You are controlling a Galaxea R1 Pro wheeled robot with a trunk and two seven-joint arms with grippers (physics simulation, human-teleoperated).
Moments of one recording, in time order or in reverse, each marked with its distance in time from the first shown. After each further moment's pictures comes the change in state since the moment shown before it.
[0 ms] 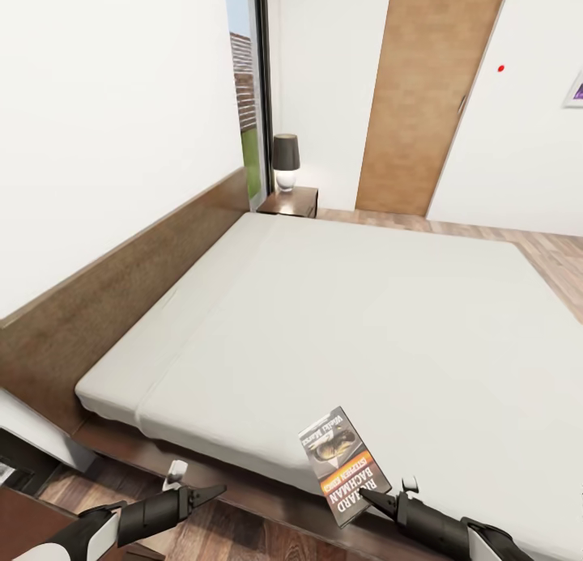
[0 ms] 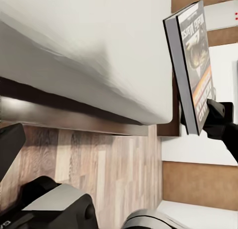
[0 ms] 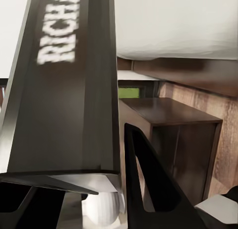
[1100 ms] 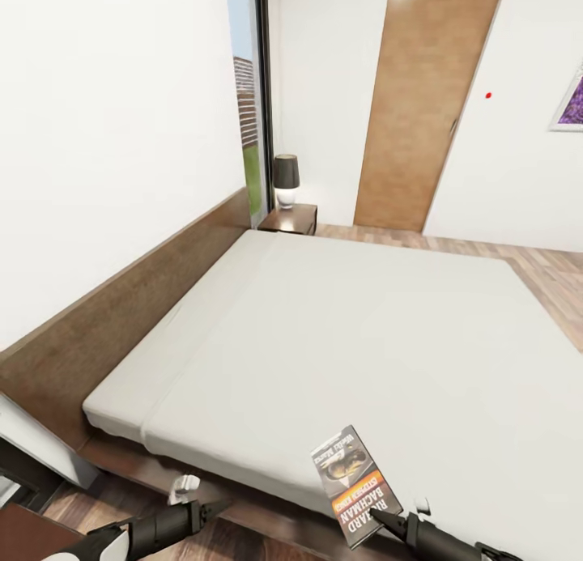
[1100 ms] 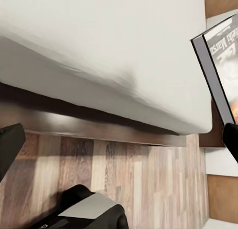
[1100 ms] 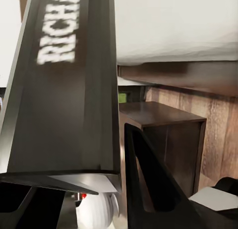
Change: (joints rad) left arm 0.002 -0.053 0.000 0.092 0.001 -0.185 0.192; right arm 0.000 0.001 -0.003 0.147 0.000 -0.068 -0.012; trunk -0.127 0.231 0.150
